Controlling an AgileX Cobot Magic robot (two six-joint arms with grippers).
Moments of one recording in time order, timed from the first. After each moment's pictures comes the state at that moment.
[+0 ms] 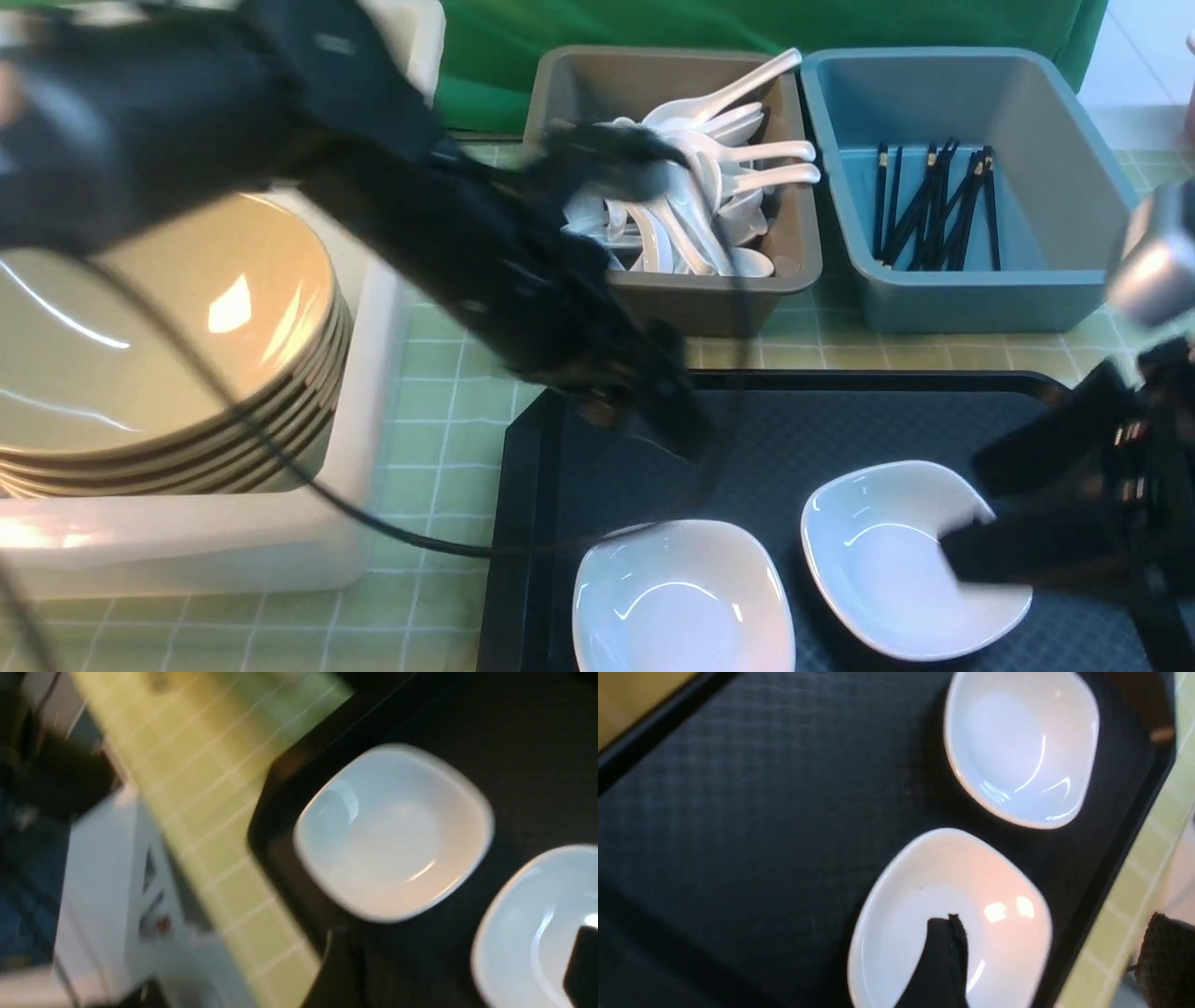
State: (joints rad) right arm 0.10 1.12 -0.84 0.77 1.06 -0.92; left arm -0.54 1.70 -1.36 -0.58 1.08 0.60
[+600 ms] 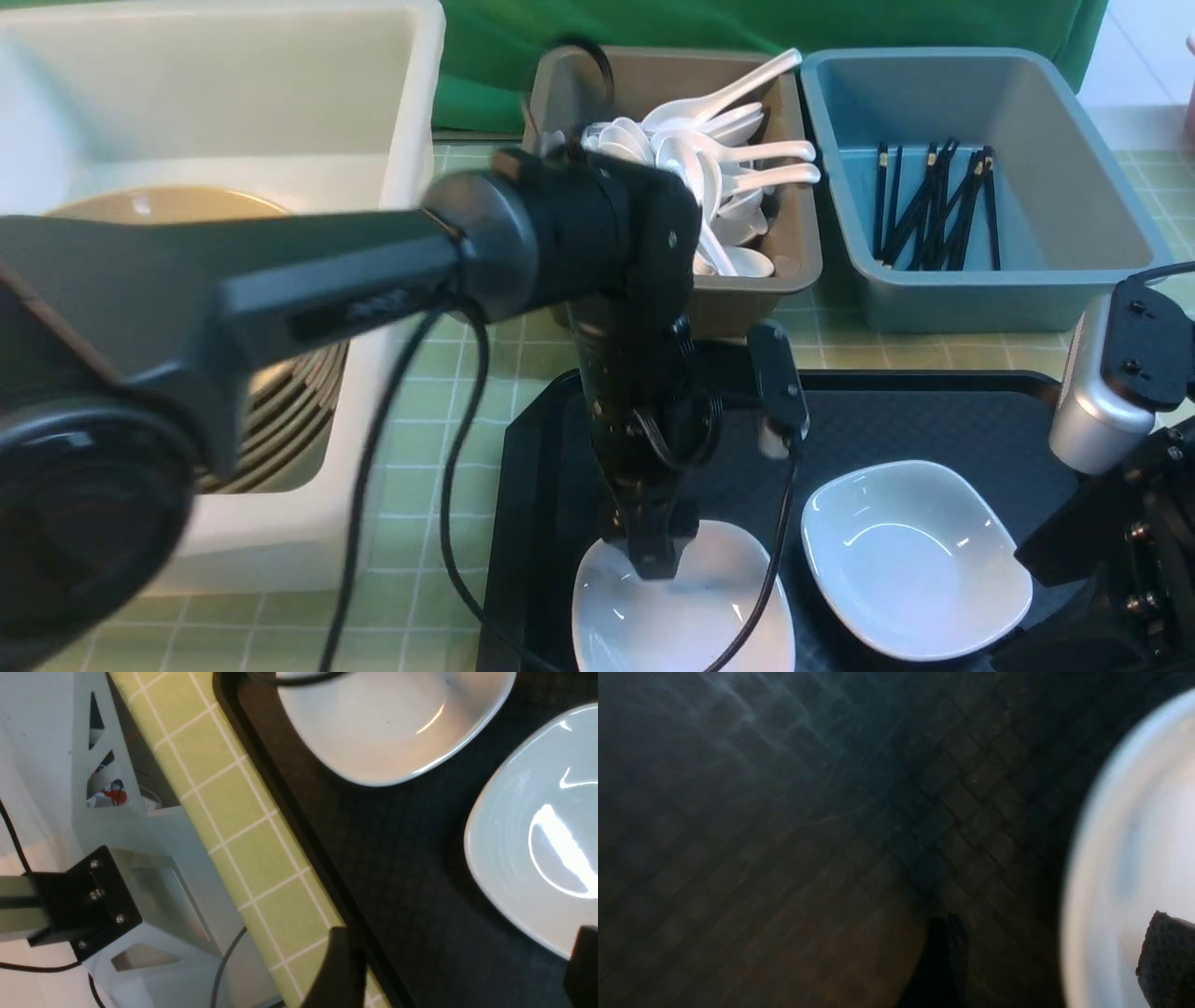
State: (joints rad) right arm 0.20 1.12 -0.85 0.51 1.08 -0.81; left arm -0.72 2.07 -1.54 -0.17 1.13 0.98
